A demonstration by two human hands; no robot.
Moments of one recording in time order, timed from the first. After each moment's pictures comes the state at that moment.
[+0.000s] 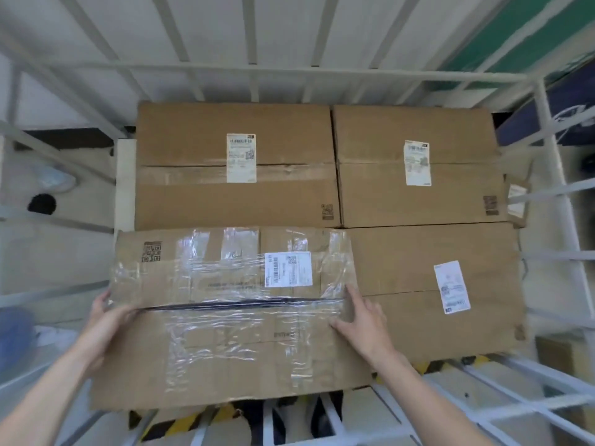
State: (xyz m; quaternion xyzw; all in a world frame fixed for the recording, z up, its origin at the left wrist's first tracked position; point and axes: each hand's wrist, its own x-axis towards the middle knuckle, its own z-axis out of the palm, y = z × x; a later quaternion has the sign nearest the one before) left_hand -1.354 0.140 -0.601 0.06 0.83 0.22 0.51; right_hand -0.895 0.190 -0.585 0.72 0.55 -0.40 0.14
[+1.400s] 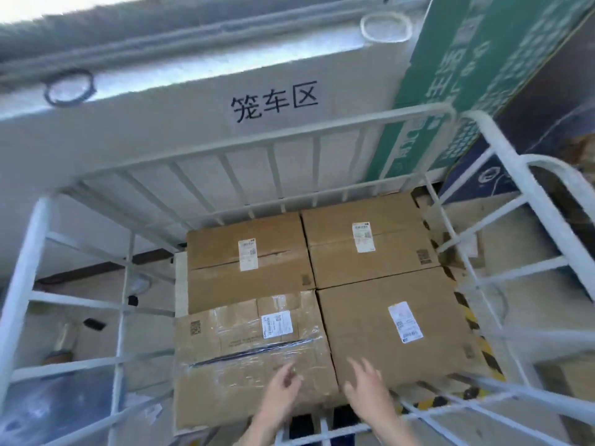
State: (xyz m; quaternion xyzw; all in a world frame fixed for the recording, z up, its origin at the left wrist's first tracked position) left_hand -1.038 0.134 -0.277 0.35 0.69 0.06 0.63; right_hand -0.832 0.133 -0.323 0.71 0.54 -0.44 0.10
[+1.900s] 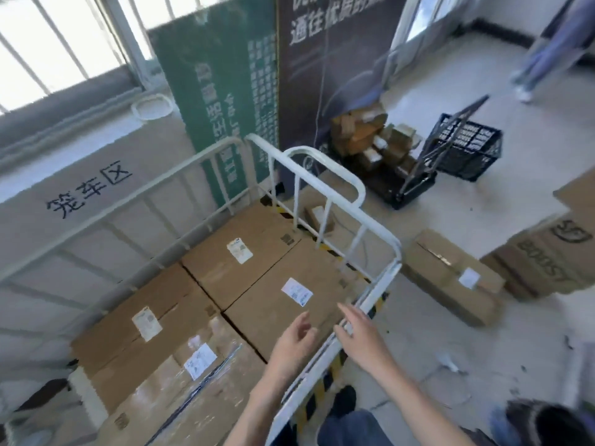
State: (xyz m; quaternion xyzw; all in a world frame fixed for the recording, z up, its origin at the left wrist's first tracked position) left_hand -0.838 0.081 -0.102 0.64 0.47 0.00 0.61; right_hand -0.679 -0.009 -0.129 0.83 0.36 -0.37 -0.19
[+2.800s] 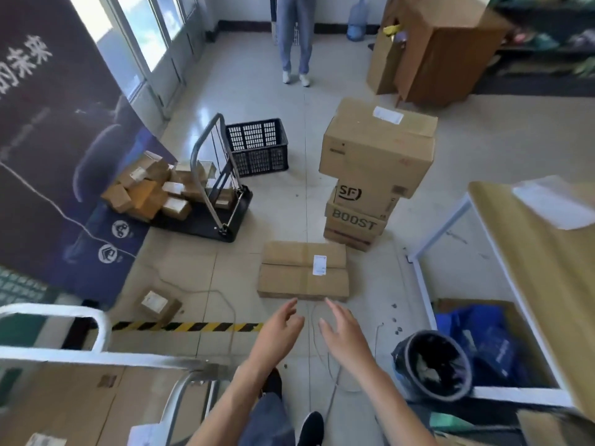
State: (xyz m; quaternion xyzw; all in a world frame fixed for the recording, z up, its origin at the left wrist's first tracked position) left_hand -0.299 -0.086 -0.087 0.81 0.22 -0.17 0.52; right_hand -0.264 -0.249 -0.089 0.89 0.05 -0.25 -0.37
